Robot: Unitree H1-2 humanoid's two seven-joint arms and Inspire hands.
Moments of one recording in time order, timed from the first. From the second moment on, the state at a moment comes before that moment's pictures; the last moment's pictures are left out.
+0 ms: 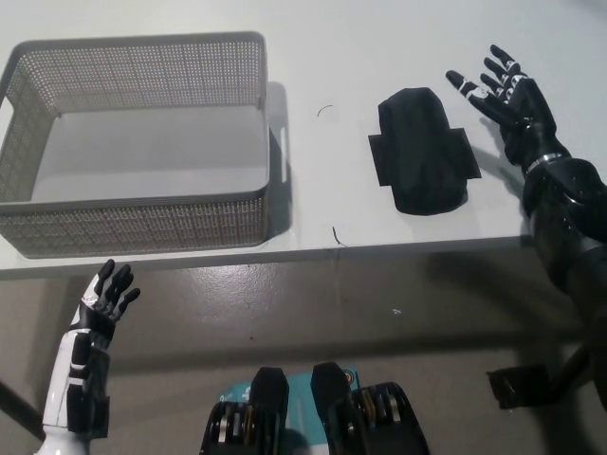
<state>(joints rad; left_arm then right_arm) 0.03 0.10 0.13 -0.04 -0.11 -0.44 -0.16 -1.11 -0.21 -0.17 1.42 0.19 -0.34 0.13</state>
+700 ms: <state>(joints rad) 0.03 0.10 0.15 -0.04 -0.12 -0.44 -0.18 -1.11 -0.16 -0.12 1.43 0.15 -0.32 0.10</state>
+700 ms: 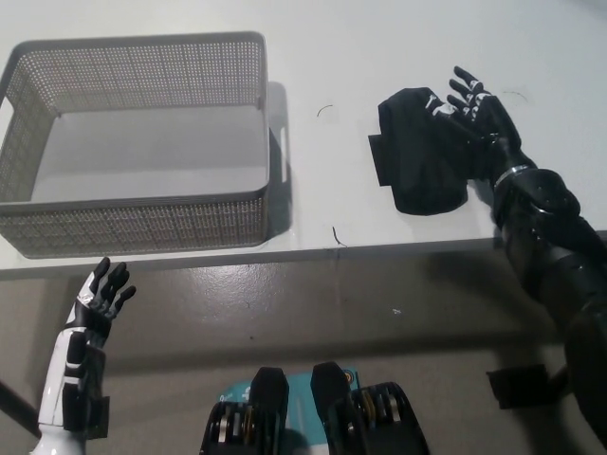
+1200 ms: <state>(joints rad) 0.00 0.10 0.15 -0.06 -0.12 -0.44 -0.18 -1.12 -0.14 -0.10 1.43 0.12 -0.29 0.09</state>
